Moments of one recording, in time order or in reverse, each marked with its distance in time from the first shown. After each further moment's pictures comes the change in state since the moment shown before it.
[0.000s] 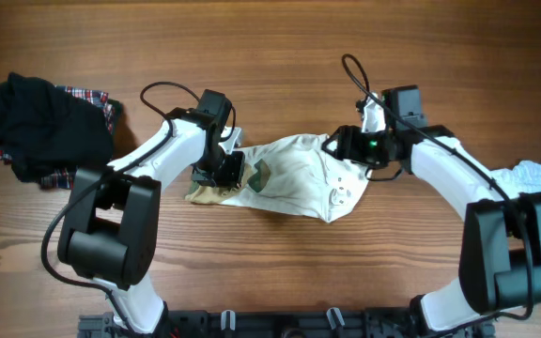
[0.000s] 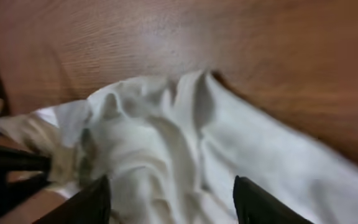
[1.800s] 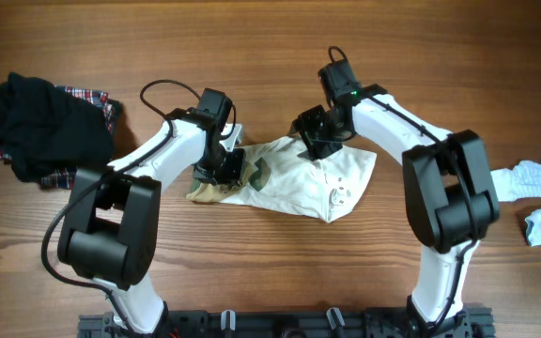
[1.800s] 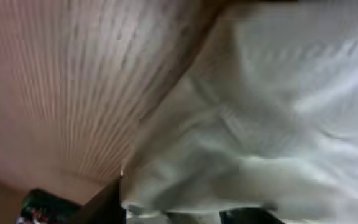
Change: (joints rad) left arm 0.000 0.000 -0.005 0.048 0.001 -0.008; right arm 0.180 0.383 0.424 -0.225 0.035 0.977
